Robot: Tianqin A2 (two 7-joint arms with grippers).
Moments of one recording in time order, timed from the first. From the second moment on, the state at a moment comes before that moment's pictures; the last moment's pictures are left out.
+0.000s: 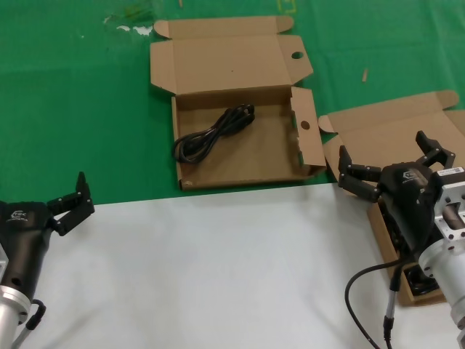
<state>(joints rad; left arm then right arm) 0.00 -0.30 1.60 -1.60 -1.80 0.00 0.00 0.03 0.30 -1.62 1.59 1.79 -0.03 0.00</state>
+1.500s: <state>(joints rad) 0.00 -0.30 1.60 -1.60 -1.80 0.00 0.00 0.03 0.30 -1.62 1.59 1.79 -0.03 0.00</state>
